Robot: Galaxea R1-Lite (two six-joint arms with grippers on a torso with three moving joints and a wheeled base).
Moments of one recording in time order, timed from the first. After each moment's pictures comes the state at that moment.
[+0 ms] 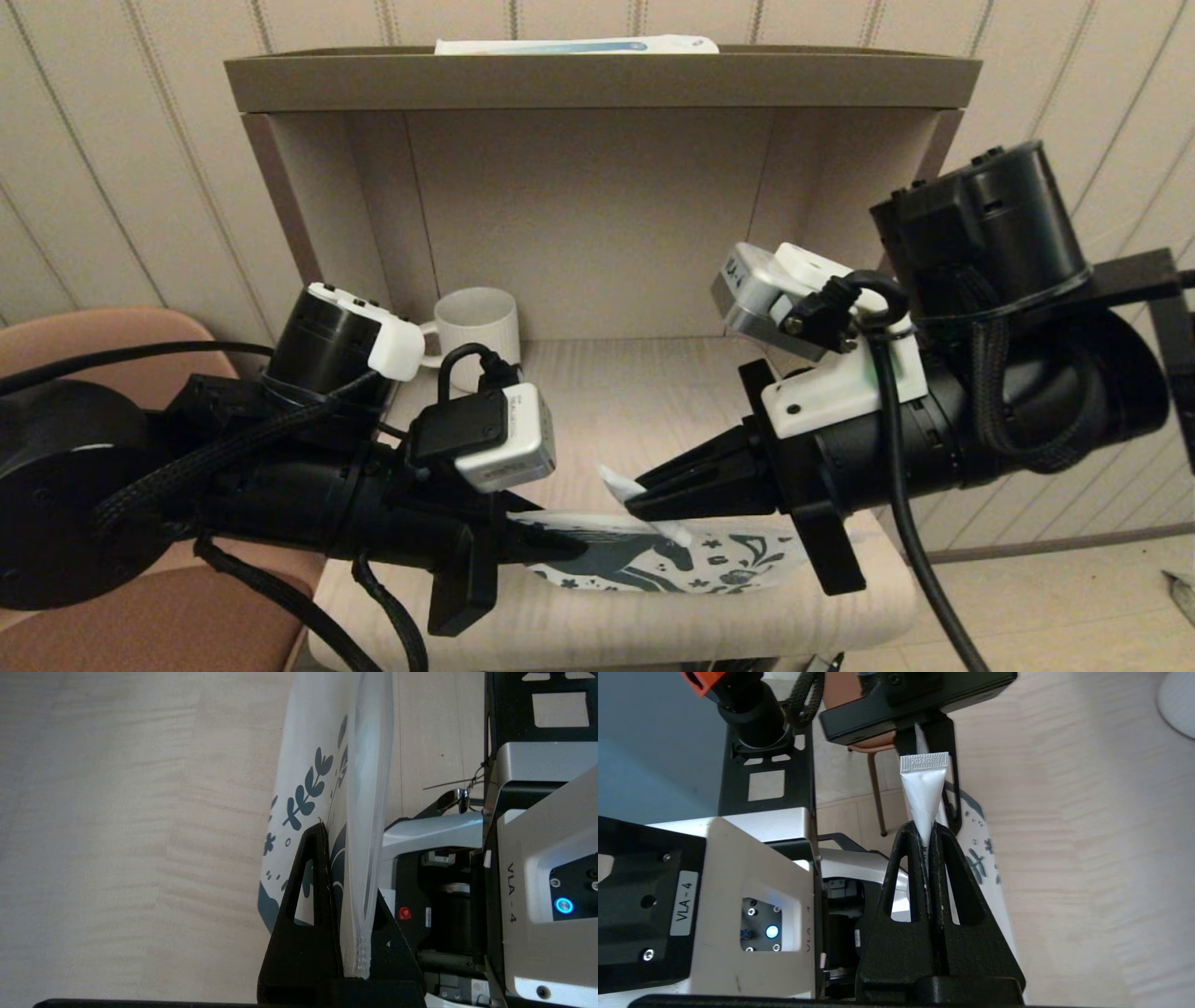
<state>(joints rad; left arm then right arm) -0.71 1.62 -0.94 -0.02 -0.56 0.62 0.70 1.56 -1.25 0.22 0.65 -0.35</state>
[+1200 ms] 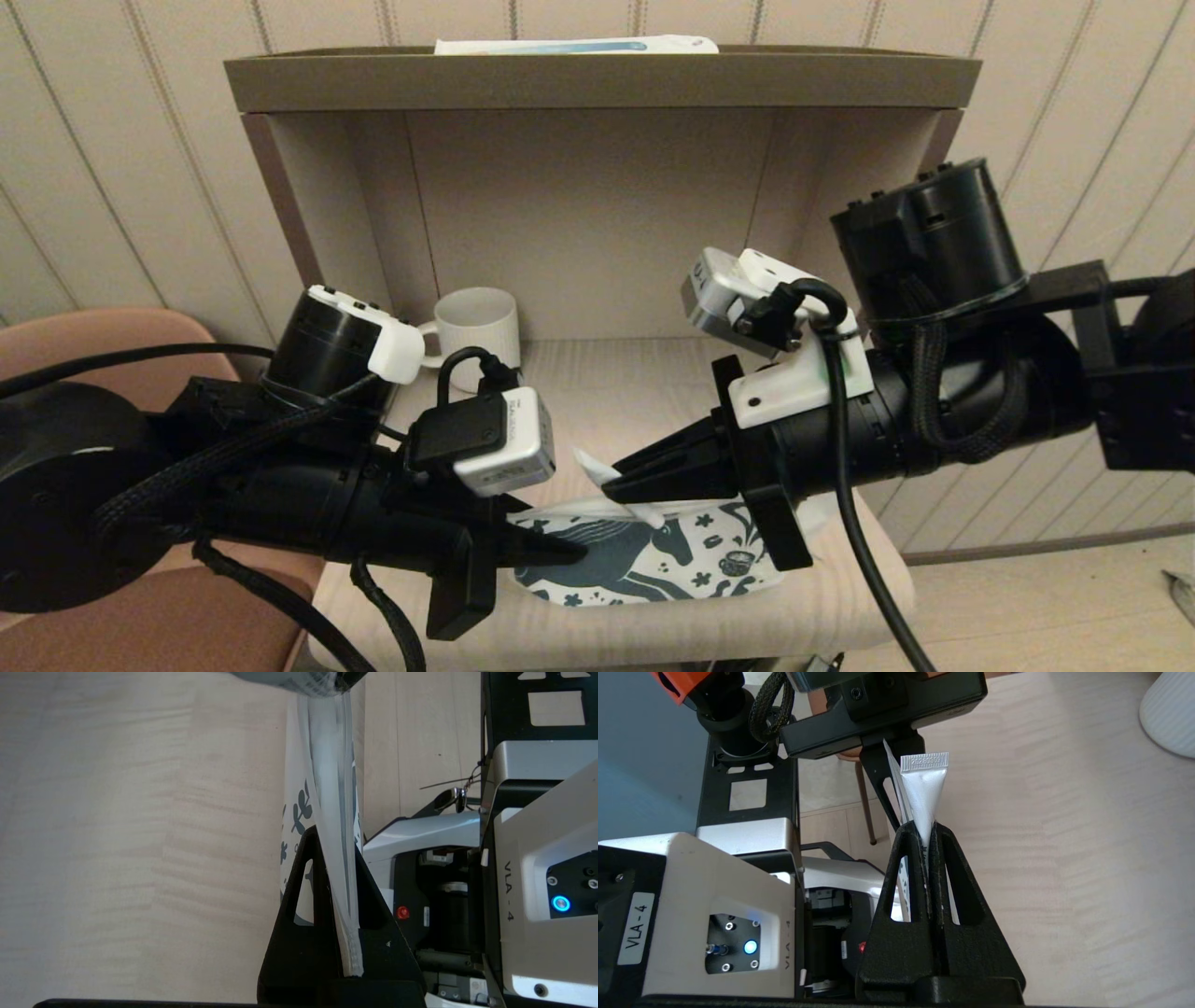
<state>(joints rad) -0.71 1.62 -0.94 -0.02 -0.57 0.62 0.69 1.62 -1.25 0.14 0.65 -0.35</state>
